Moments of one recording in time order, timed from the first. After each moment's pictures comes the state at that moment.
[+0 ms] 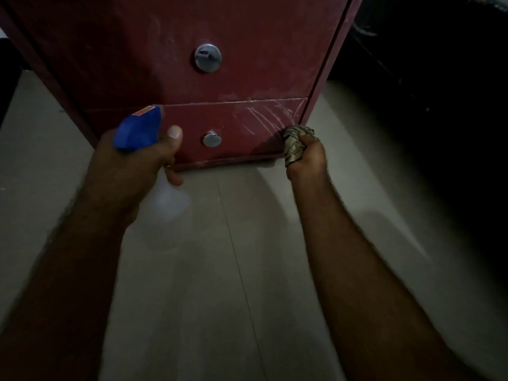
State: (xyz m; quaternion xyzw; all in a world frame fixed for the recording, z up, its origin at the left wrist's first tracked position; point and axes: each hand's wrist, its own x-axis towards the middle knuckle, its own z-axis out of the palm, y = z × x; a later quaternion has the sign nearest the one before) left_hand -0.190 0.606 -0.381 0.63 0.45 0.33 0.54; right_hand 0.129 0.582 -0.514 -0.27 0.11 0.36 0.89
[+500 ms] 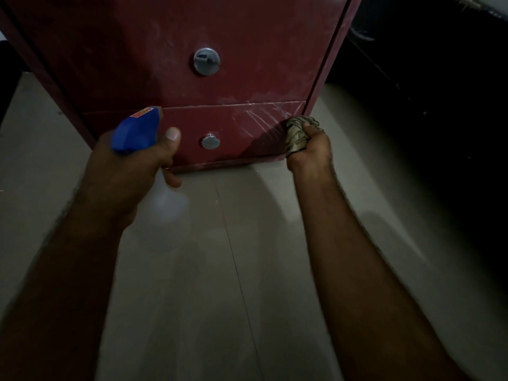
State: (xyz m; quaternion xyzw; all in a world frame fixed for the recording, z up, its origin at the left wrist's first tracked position) left_hand -0.192 0.604 -0.380 0.63 0.45 0.33 0.53; right_hand 0.138 0.586 -0.486 -0.26 0.08 0.37 0.89
